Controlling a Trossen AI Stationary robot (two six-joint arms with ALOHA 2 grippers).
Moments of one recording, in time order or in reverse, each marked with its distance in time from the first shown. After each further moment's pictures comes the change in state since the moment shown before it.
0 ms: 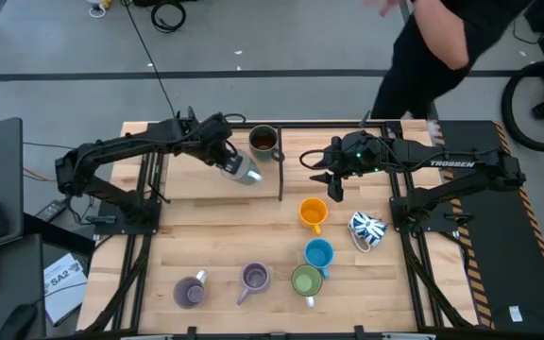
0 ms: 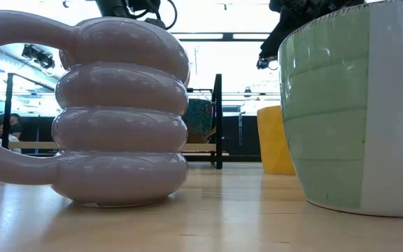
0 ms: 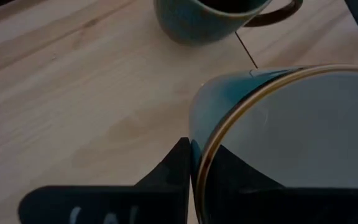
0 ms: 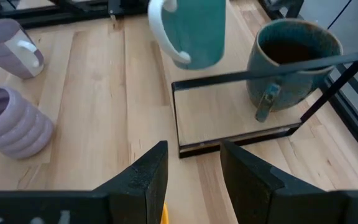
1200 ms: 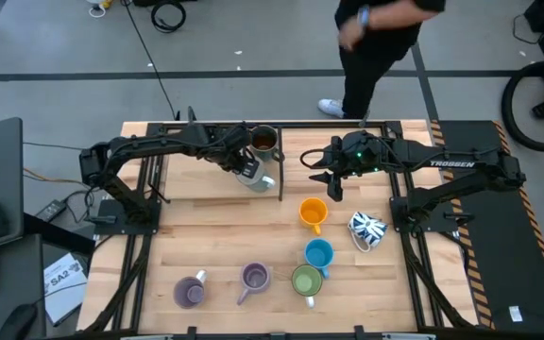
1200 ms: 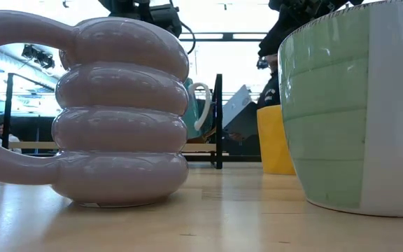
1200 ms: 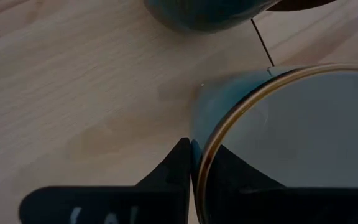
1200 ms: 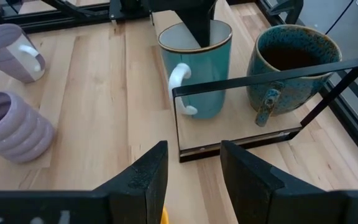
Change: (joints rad) left arm -0.017 0.207 -0.001 0.118 0.031 -0.080; right arm 0.000 0.000 0.000 0.014 0.000 0.000
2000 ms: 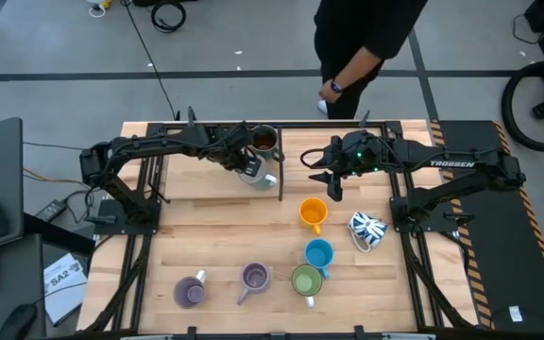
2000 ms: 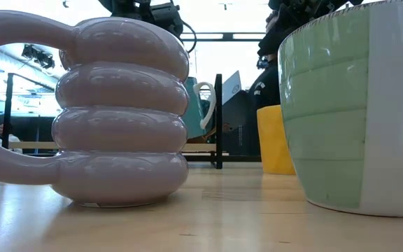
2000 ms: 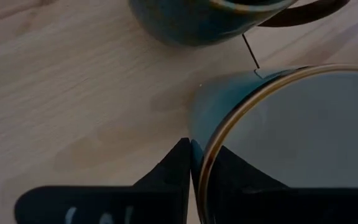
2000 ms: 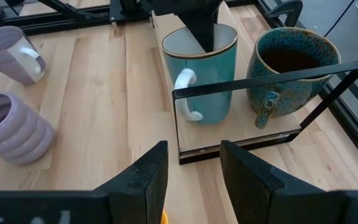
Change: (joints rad) left arm 0.003 0.002 0.000 0.046 -0.005 -0.016; right arm 0.000 0.000 0.000 0.006 0.000 0.000
